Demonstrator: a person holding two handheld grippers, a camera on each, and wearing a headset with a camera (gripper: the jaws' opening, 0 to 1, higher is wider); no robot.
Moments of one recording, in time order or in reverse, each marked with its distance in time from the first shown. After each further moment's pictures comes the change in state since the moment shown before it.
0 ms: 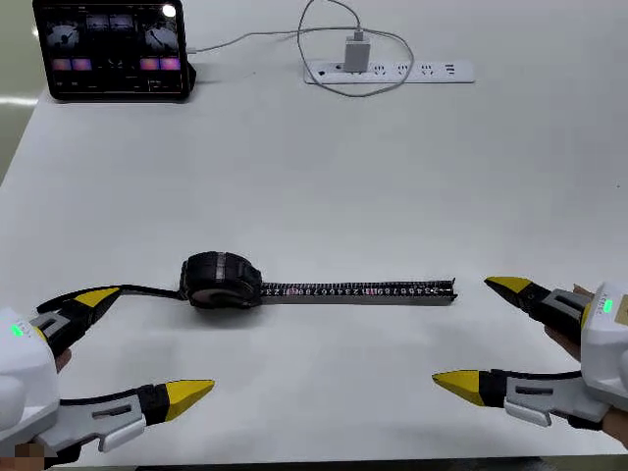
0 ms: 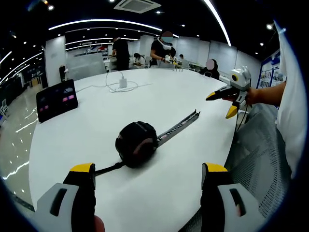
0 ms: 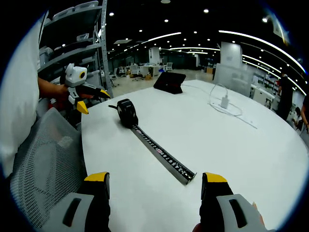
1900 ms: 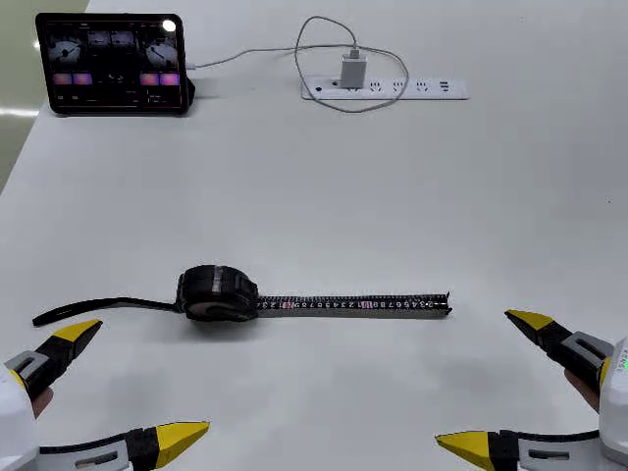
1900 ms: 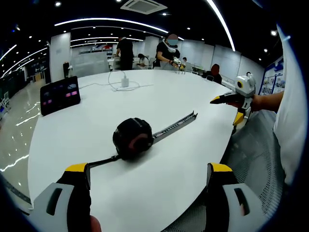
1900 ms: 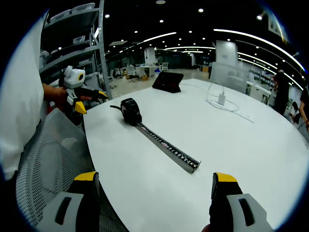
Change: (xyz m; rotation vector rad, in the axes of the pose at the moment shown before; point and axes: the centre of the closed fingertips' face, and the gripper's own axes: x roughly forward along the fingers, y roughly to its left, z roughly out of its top) left arm -0.013 -0.010 -0.006 -0.050 -0.009 0.006; right arm -0.019 0.018 -0.010 0.036 -0.002 -0.022
